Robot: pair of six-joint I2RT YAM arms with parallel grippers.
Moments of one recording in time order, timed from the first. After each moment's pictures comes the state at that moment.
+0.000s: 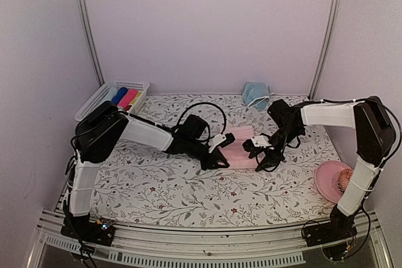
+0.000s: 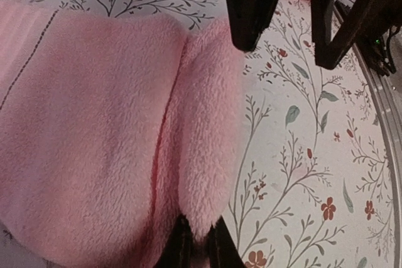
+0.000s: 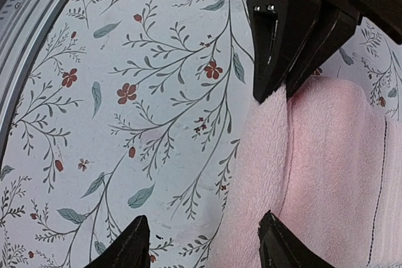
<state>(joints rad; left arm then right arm) -0.83 2.23 1.37 0.08 0.61 0.21 0.46 1.78 1.16 -0.77 -0.64 -1.34</state>
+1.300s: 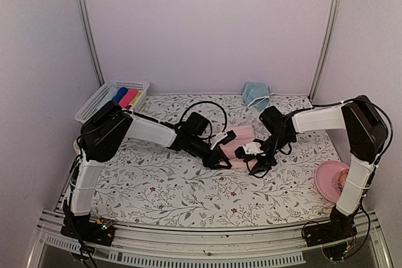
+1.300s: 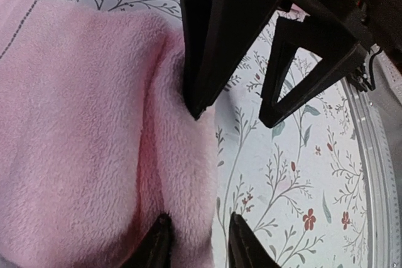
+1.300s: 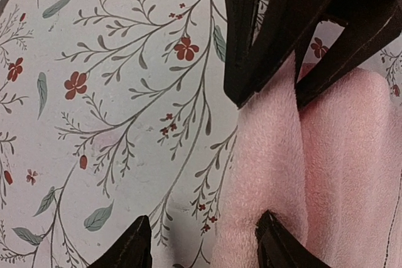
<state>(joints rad) -0.80 2.29 1.48 -0.01 0.72 0.13 0.52 1.85 1.12 -0.58 -0.53 -1.24</state>
